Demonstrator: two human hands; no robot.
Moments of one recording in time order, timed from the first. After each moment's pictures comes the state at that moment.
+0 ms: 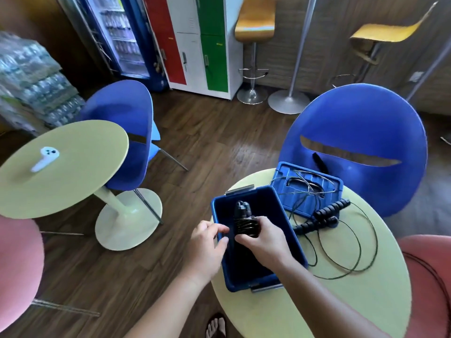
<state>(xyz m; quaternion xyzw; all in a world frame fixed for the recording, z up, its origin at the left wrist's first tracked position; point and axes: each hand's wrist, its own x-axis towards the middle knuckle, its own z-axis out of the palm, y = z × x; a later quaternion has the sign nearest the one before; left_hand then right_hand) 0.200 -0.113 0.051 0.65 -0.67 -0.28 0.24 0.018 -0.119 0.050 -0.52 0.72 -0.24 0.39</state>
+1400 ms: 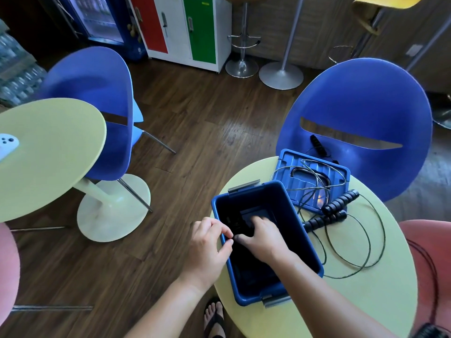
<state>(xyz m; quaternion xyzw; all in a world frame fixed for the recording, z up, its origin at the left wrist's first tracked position) 0.222 -0.150 0.025 0.57 -0.74 -0.26 0.26 0.041 -0.173 -0.005 -0.58 0.74 -0.07 0.33</state>
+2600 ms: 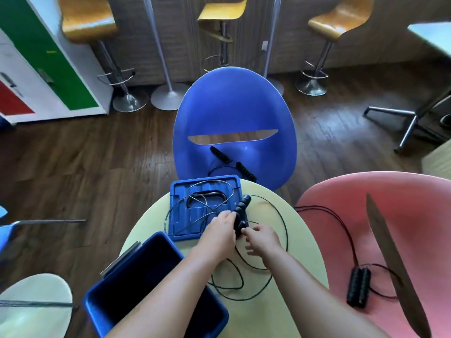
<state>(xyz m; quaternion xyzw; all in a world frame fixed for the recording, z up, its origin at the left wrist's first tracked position) -0.087 -0.240 0.010 0.36 -0.88 -0.28 -0.09 -0.195 -0.152 -0.015 -0.08 0.82 -0.33 0.46</state>
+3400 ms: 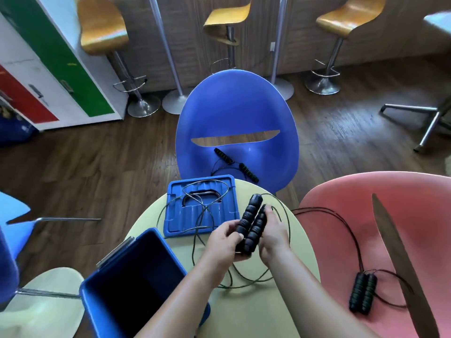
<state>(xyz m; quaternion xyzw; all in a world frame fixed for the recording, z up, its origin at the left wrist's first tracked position) -0.105 -0.167 0.047 0.48 -0.47 -0.73 0.11 -0.225 -0.128 0.014 0.12 0.56 -0.68 0.45</state>
